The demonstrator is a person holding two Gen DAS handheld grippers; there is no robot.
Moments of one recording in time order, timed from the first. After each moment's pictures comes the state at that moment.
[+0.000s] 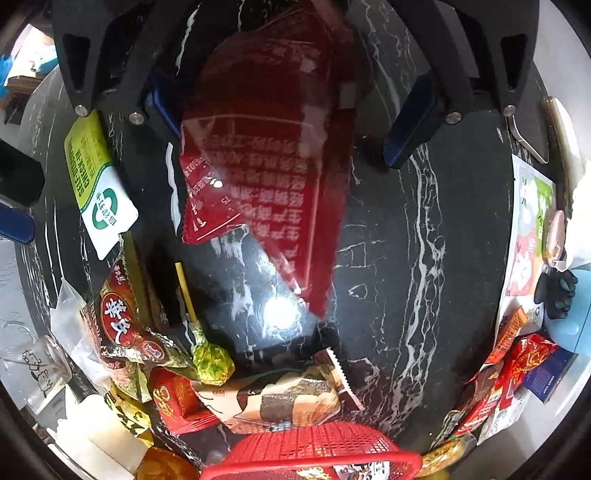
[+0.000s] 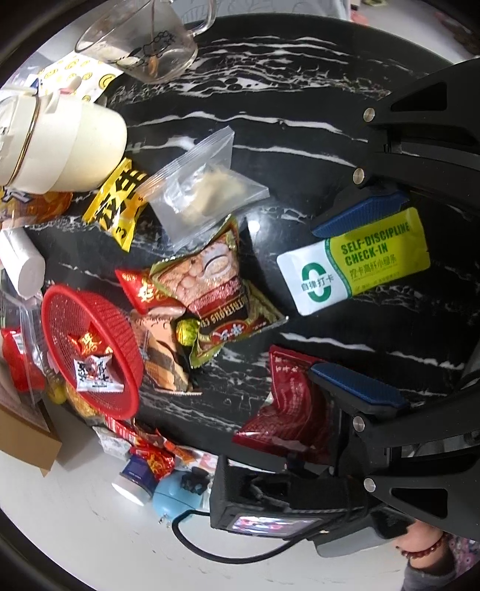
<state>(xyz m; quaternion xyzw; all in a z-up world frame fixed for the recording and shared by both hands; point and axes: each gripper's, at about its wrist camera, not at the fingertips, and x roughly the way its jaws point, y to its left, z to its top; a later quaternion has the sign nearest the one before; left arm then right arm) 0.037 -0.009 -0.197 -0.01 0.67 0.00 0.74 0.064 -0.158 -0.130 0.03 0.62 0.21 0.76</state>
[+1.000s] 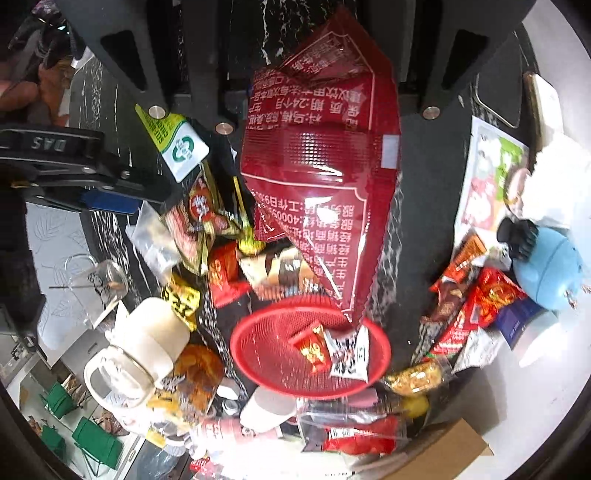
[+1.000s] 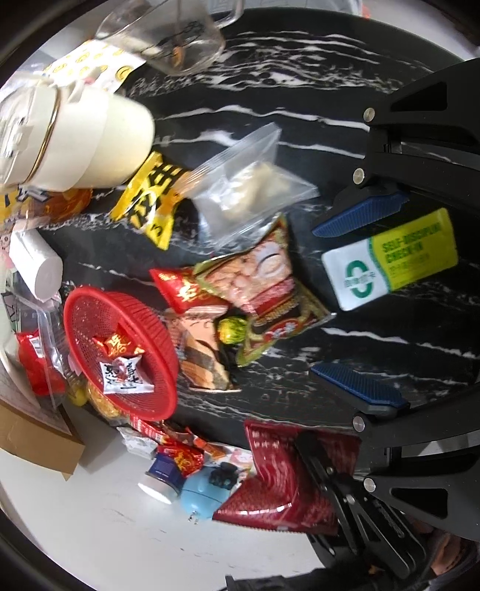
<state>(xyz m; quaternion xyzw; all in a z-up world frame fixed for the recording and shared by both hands) 0.043 0.023 -0.102 -0.07 0.56 -0.04 0.82 0.098 -0.153 -0.126 0.05 0.60 0.22 0.77</state>
